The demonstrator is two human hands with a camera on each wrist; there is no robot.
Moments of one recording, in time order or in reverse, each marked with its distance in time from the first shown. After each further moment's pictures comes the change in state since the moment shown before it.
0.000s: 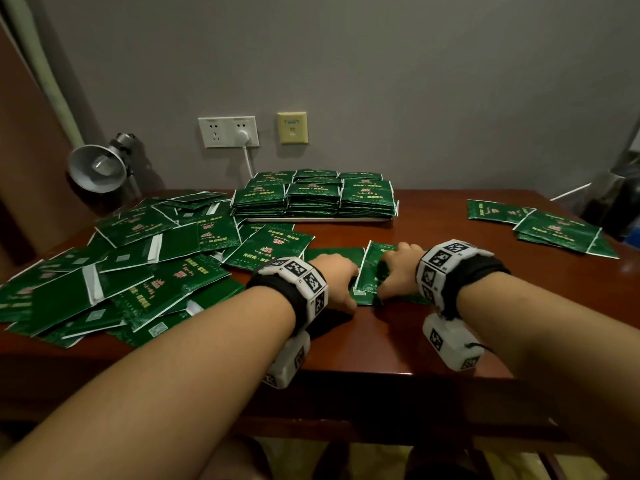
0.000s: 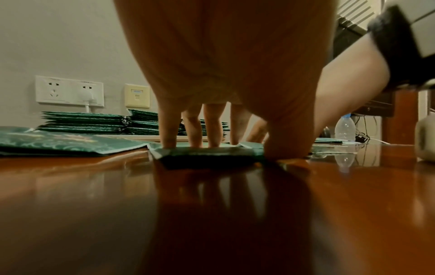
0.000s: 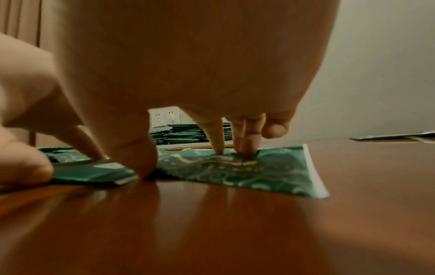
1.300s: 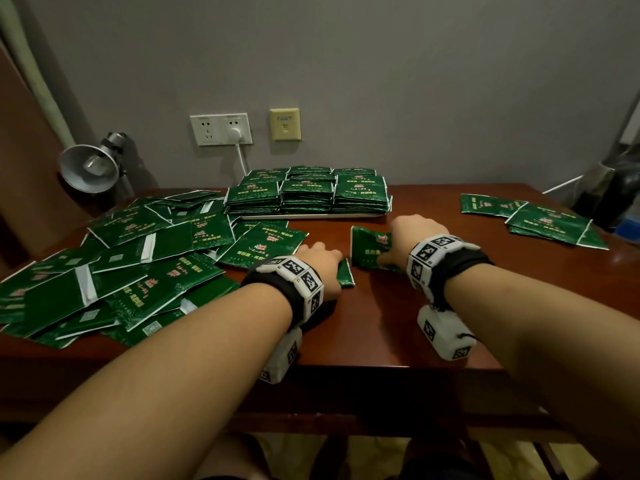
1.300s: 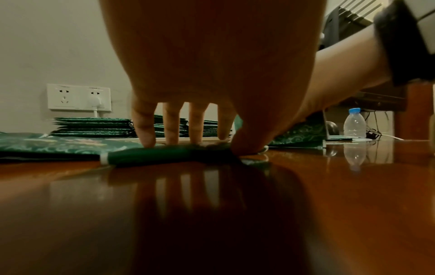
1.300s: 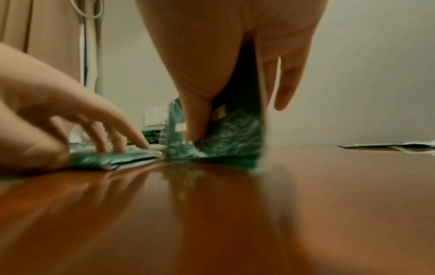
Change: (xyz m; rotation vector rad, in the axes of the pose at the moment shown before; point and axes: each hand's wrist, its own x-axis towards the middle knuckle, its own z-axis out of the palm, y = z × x) left_hand -0.001 -0.007 0.003 -0.027 -0.006 -0.190; right_hand -0.006 0.016 -0.026 0.160 0.199 0.121
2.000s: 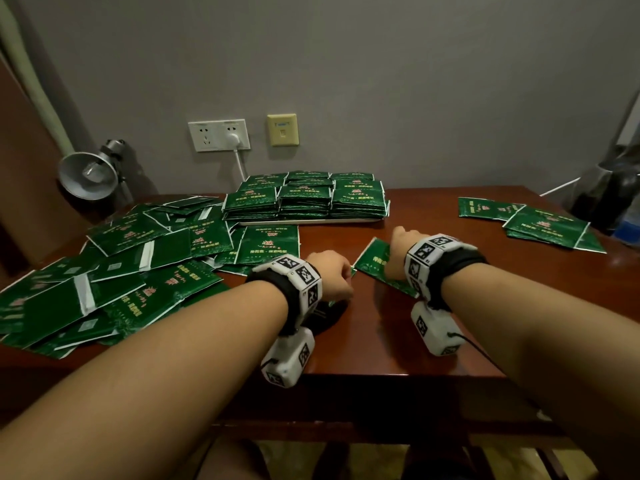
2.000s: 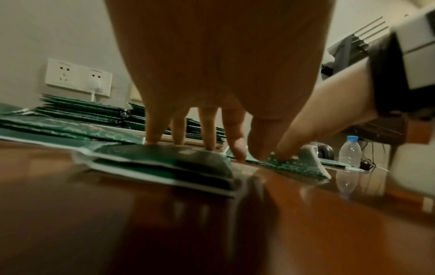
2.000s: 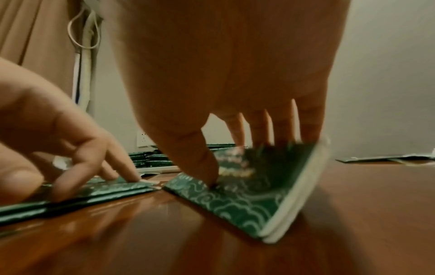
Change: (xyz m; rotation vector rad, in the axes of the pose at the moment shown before) left_hand 0.011 0.008 -0.003 -0.226 0.016 0.056; right_hand 0.014 -0.002 0.008 0.005 -0.193 0.139
